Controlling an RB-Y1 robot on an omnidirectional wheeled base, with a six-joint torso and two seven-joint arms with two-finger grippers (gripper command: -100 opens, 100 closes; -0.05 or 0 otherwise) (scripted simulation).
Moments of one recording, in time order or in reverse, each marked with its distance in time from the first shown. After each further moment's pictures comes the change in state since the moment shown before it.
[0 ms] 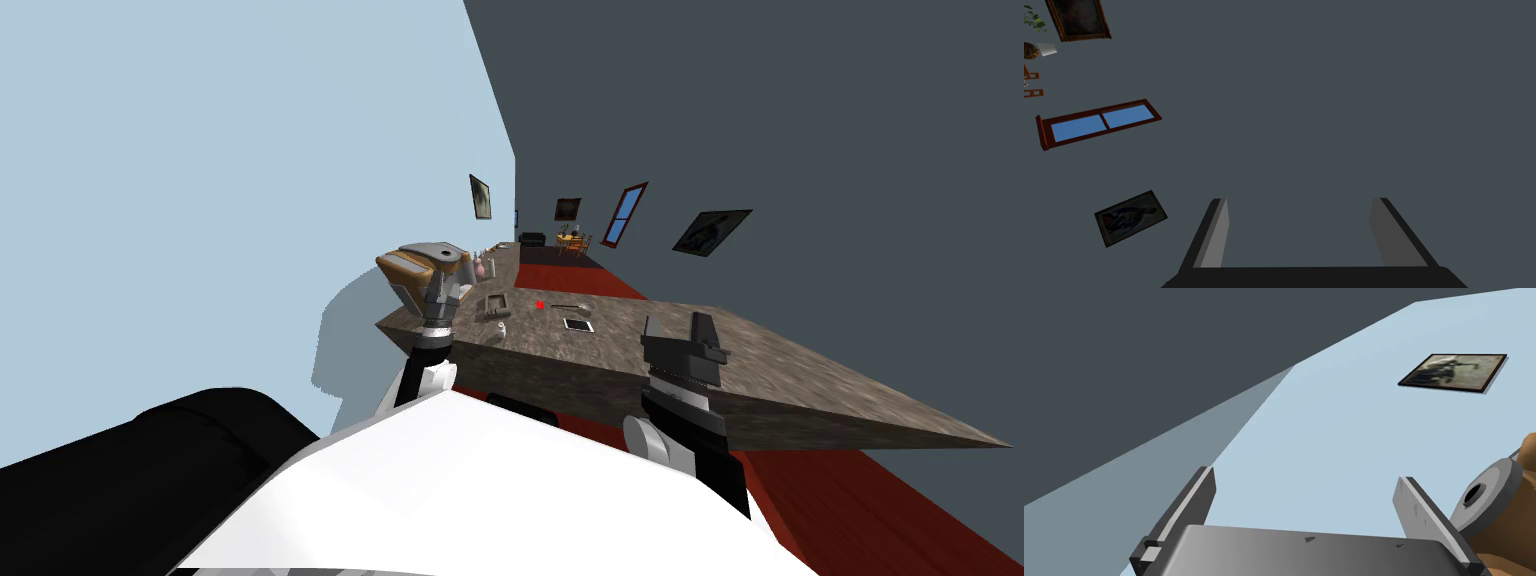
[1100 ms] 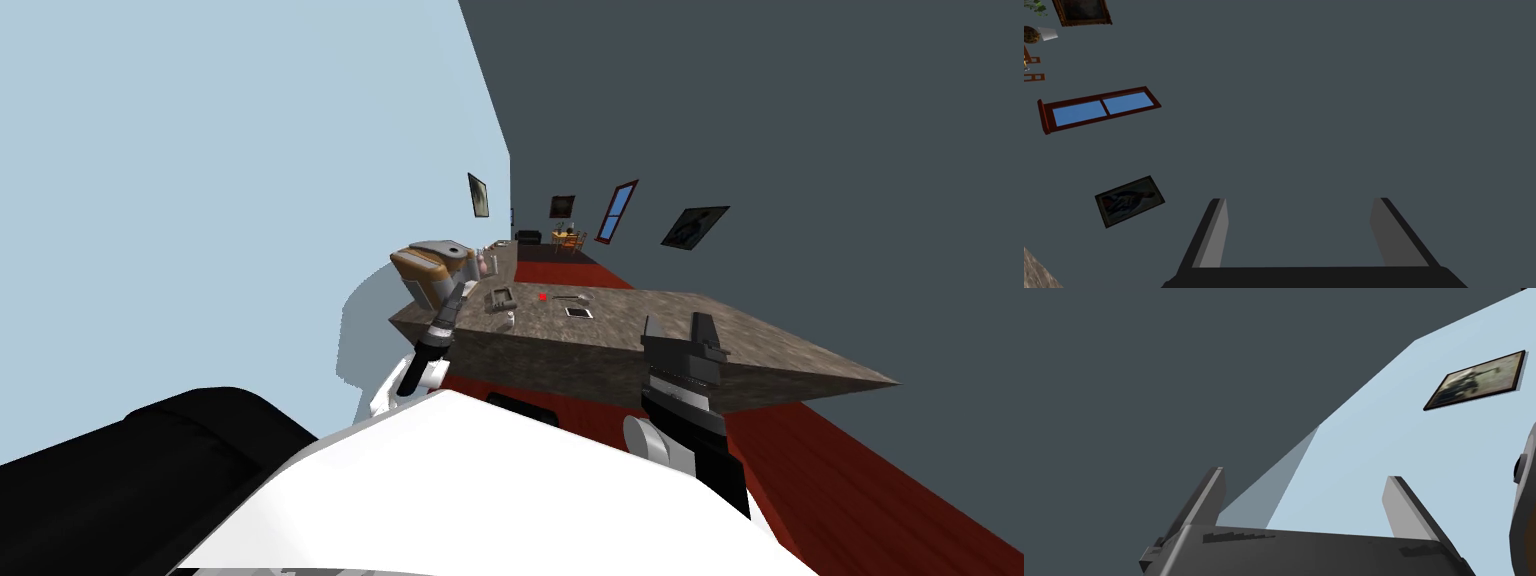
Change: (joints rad) left arm -0.074 0.196 0.064 0.170 -0.123 -0.068 -0.141; right arm 0.000 0.000 0.000 0.000 0.000 0.000 0.000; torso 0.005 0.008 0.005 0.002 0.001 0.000
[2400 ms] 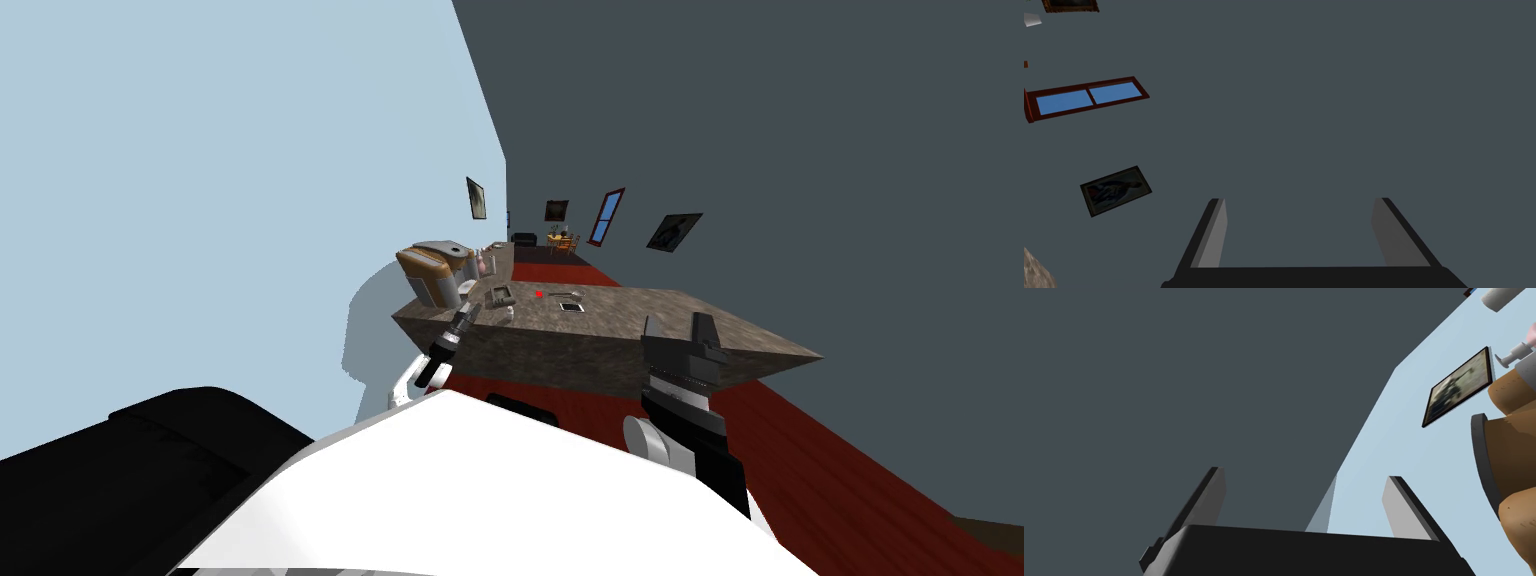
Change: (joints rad) left arm -0.099 0.042 0.018 0.352 -0.196 -0.056 -0.221; right arm 0.000 0.000 0.000 0.000 0.000 0.000 0.000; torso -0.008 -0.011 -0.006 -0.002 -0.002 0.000
